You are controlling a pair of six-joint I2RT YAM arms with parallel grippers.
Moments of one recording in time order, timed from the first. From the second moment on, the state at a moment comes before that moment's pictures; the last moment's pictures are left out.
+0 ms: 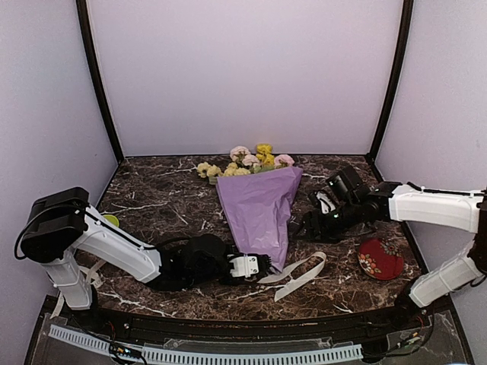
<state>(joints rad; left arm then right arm) -1.21 1.75 0.71 0.55 -0.27 0.67 0.67 1.38 0.85 -0.44 -0.39 0.63</state>
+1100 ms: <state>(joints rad) -1.19 1.73 0.67 0.60 -0.27 0.56 0.31 1.95 1.37 -0.40 -0.21 0.47</state>
